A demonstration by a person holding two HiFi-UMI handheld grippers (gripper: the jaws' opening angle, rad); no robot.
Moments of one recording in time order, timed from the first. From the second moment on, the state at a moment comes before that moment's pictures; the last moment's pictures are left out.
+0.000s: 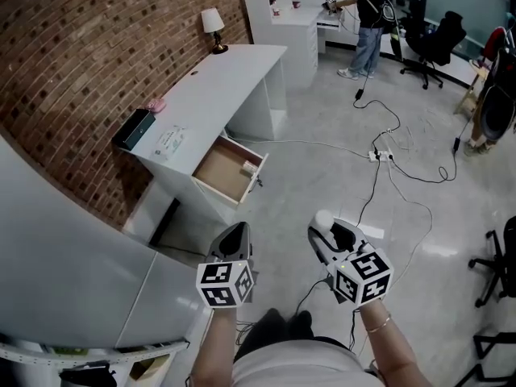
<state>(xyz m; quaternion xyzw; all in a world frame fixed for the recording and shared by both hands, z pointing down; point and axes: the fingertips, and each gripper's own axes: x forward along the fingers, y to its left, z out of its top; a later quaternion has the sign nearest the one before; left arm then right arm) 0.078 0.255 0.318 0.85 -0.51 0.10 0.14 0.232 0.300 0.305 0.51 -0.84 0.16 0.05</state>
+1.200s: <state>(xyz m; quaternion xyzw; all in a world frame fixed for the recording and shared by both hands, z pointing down) 0.075 0.191 0.331 0.83 -0.54 0.10 0.14 0.247 0.238 0.321 0.50 -0.84 0.20 0.04</state>
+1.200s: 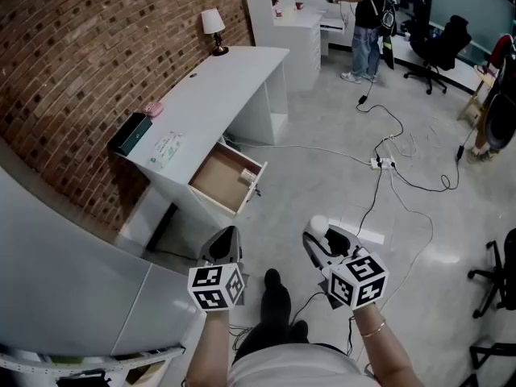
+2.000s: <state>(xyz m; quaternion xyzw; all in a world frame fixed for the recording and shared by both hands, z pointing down) -0.008 -0.096 0.356 0.82 -0.54 0.10 0.17 0.160 -0.060 0.331 0.49 -0.84 0.21 0.06</state>
